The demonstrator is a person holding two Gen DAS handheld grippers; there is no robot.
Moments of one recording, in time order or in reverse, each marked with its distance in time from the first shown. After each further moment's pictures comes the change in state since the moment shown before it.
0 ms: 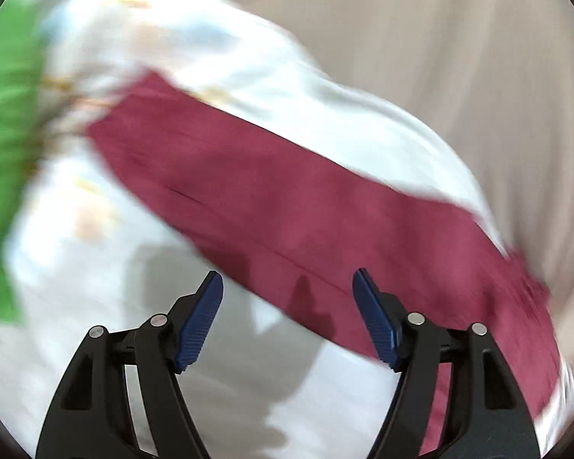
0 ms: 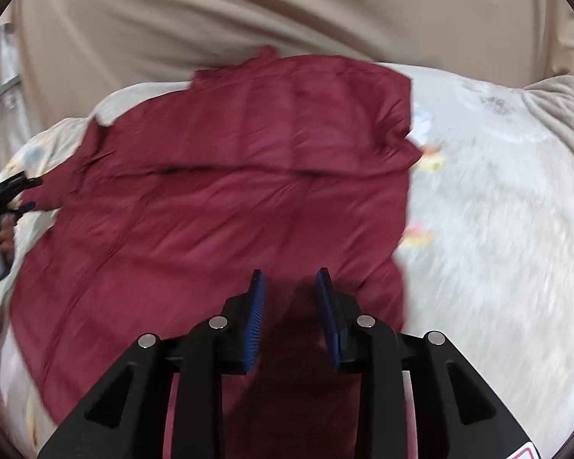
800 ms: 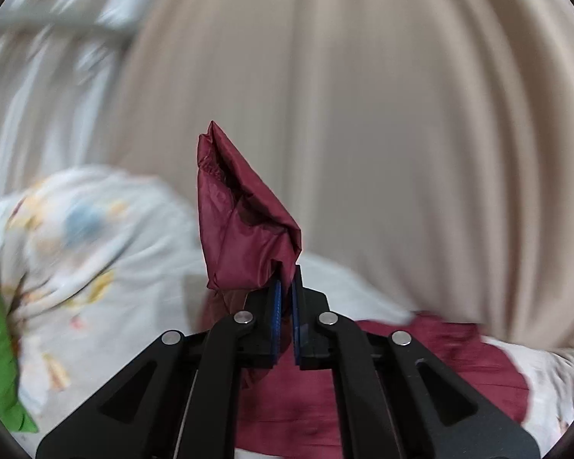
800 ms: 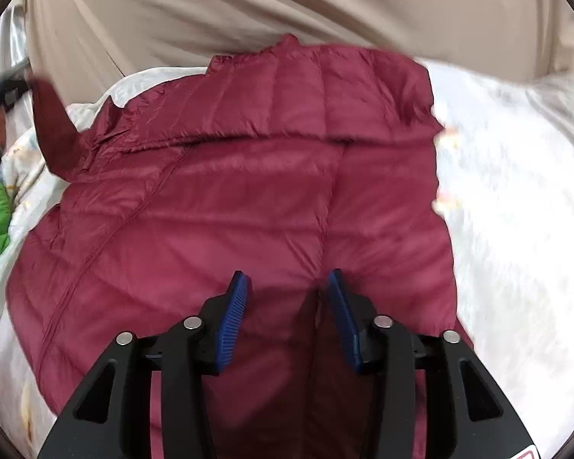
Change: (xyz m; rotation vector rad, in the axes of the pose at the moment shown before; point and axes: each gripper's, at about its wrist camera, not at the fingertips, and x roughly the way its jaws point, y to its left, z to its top) left arm -0.117 -0.186 0.056 0.309 -0.285 -0.312; right arm 0.000 0.038 -0.001 -0.024 0.014 0.015
